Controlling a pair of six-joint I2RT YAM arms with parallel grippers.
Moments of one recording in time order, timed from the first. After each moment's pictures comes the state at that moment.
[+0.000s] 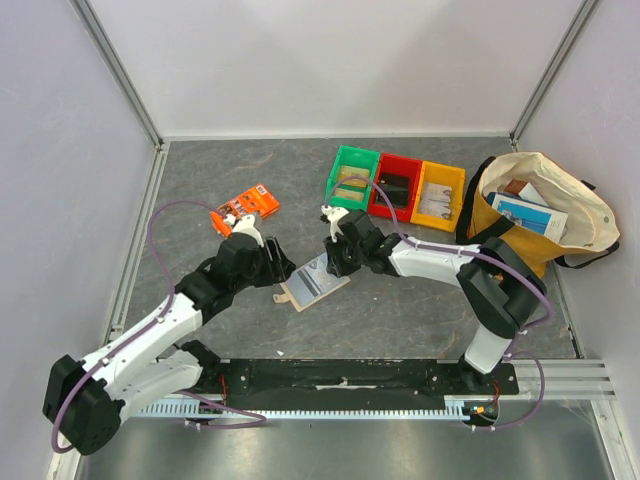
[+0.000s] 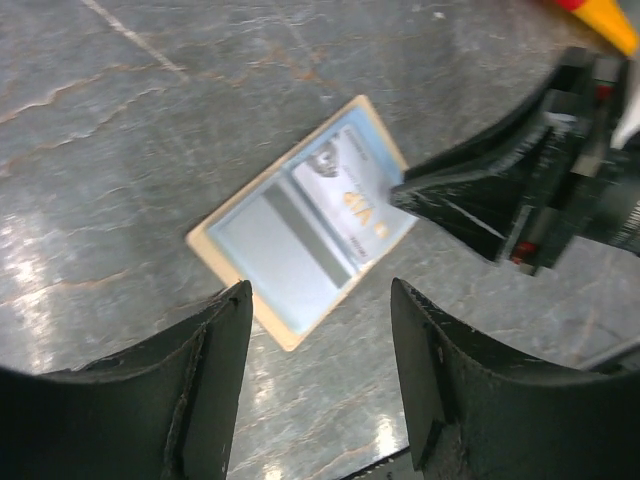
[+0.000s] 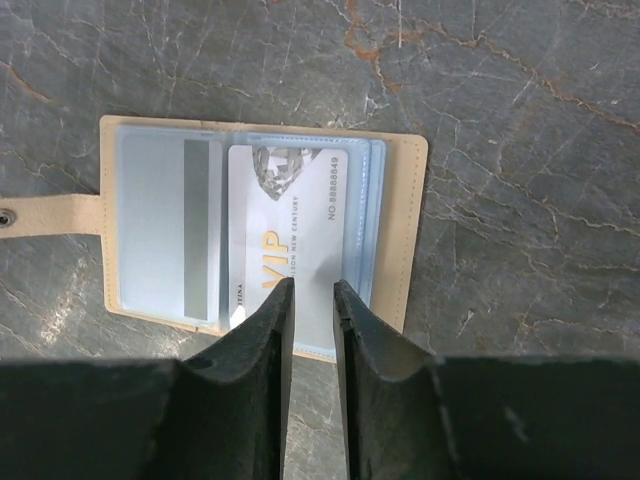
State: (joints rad) left arm -0.61 0.91 0.59 -0.33 -0.10 -0.69; right arm 0.79 1.72 0.98 -0.08 -0.12 0.24
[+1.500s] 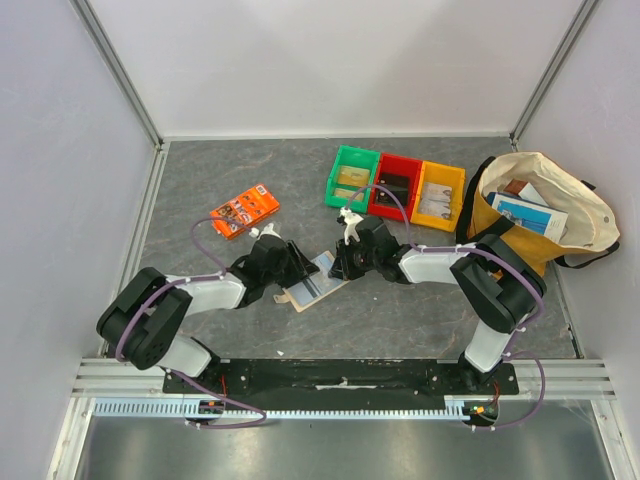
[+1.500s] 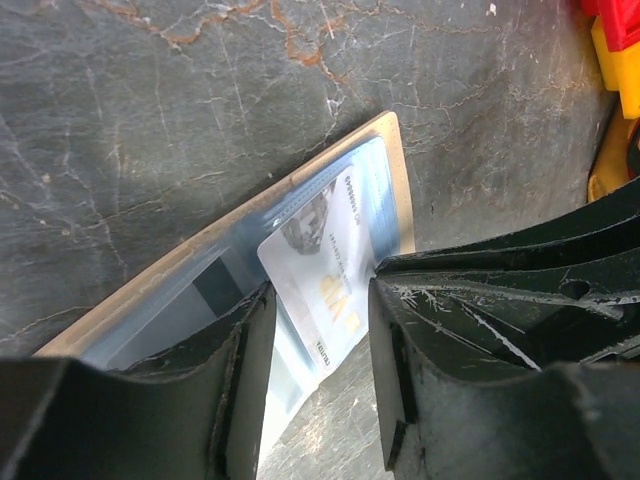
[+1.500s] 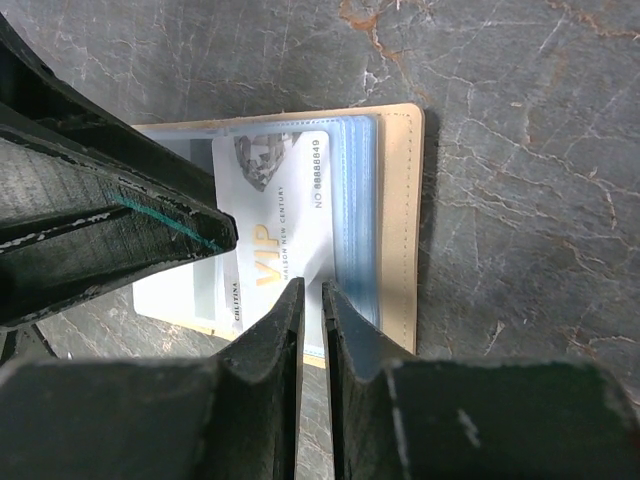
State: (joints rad) left arm -0.61 1.46 0.50 0.28 0.06 -1.01; right arm 0.69 1.75 0.80 0.22 -0.32 0.40
